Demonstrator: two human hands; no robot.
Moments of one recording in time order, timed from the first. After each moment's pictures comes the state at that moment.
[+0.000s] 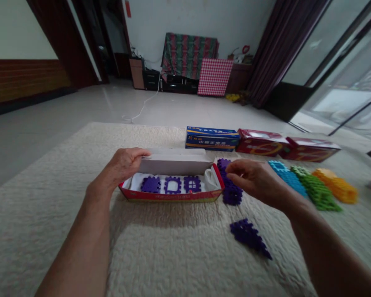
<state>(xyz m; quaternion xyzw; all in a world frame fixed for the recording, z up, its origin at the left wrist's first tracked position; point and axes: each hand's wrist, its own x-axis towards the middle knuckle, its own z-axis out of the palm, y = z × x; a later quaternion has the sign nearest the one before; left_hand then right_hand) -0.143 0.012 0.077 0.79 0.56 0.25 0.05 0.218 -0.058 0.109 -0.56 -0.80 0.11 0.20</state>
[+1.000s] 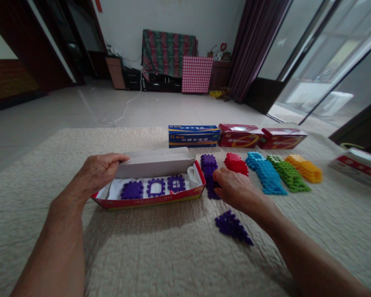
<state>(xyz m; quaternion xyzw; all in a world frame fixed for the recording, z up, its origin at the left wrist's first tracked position) -0.147 0.016 0.072 0.77 0.59 0.22 0.06 0.216 -0.080 0.082 -0.65 -0.76 0.01 -0.06</state>
